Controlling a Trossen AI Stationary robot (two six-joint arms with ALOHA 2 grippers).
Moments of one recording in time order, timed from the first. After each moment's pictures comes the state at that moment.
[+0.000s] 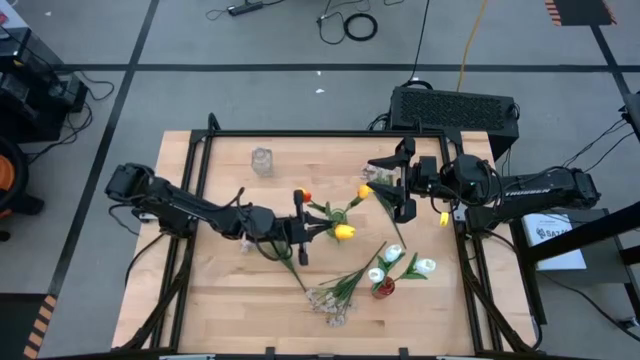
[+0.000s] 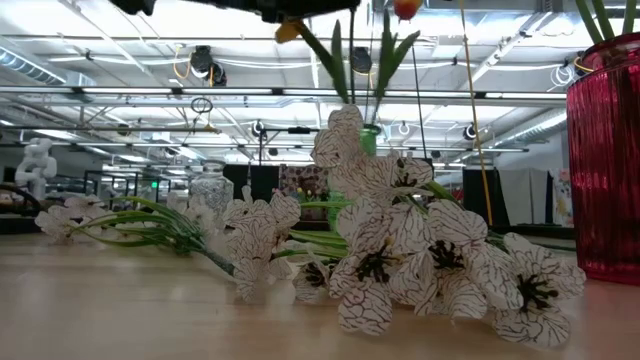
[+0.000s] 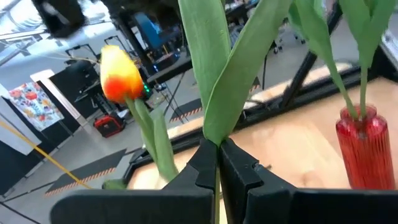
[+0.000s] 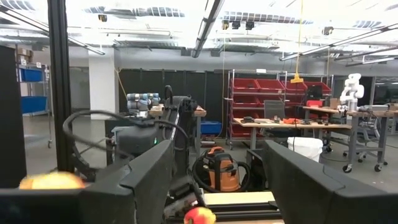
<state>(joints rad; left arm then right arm) -0.24 1.55 0.86 0.64 -0.33 0.46 0.01 0.97 0.78 0.48 0.09 -0.01</state>
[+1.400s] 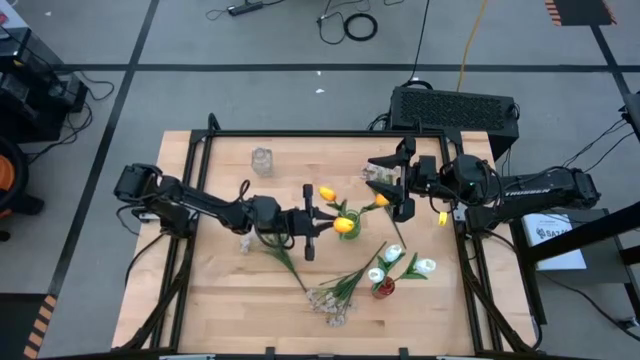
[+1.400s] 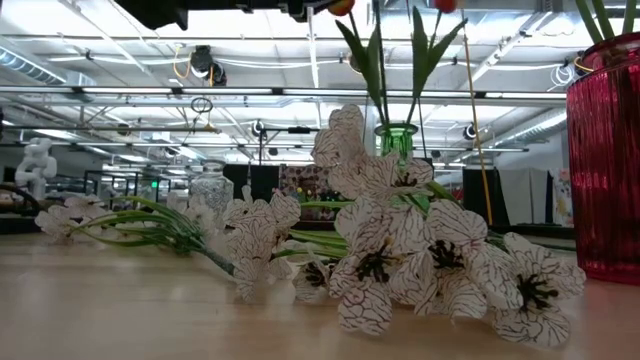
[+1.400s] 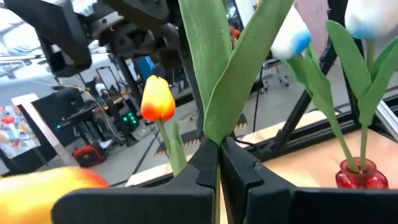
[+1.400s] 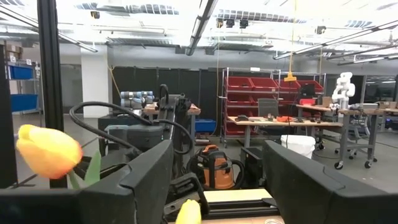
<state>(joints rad) -0.16 1.61 0.90 0.81 -0.14 0.43 0.01 0.97 0.78 0.47 0.11 -0.02</state>
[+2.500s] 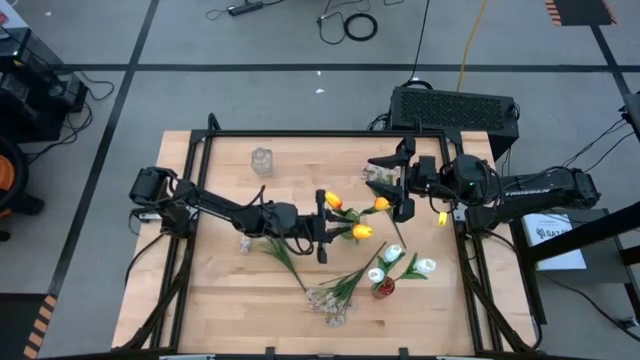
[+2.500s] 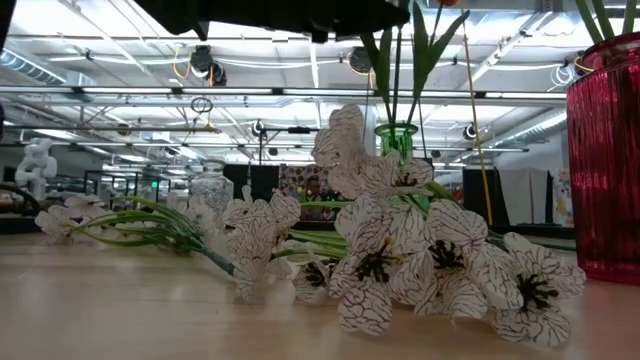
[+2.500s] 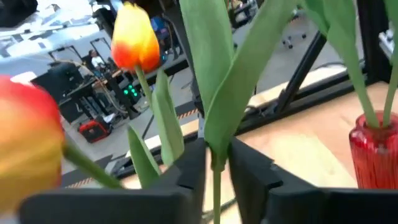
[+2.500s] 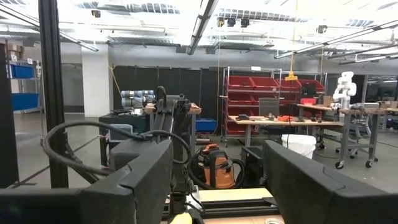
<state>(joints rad) -0.16 1.73 1.00 0.69 -0.21 0.45 0.01 0.97 0.78 0.47 0.11 -0.02</state>
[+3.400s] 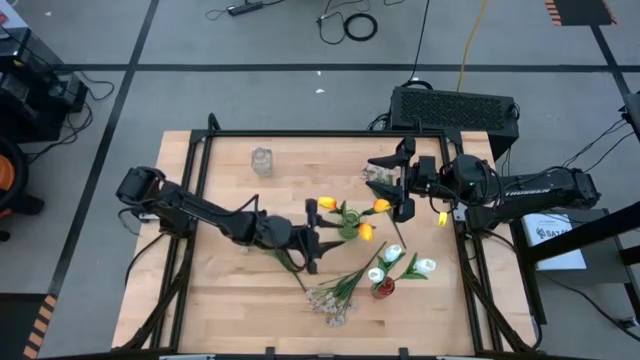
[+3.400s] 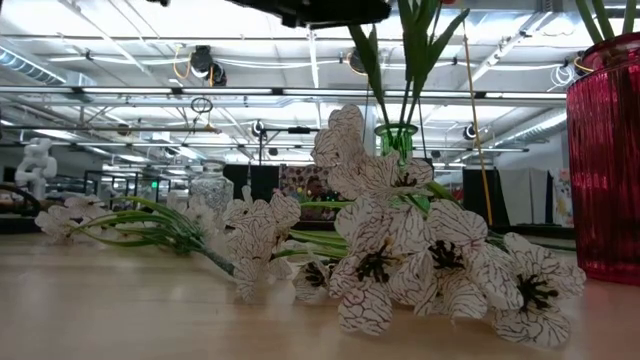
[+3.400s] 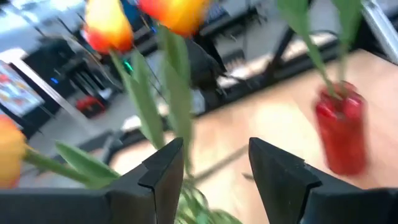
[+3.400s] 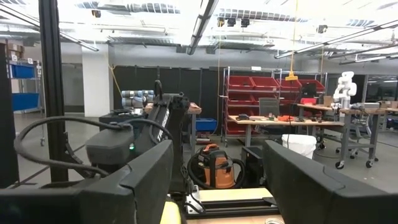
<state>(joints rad) -0.27 1.64 1.00 0.44 -0.35 0.42 0.01 0.97 0.78 0.46 0.11 -0.02</state>
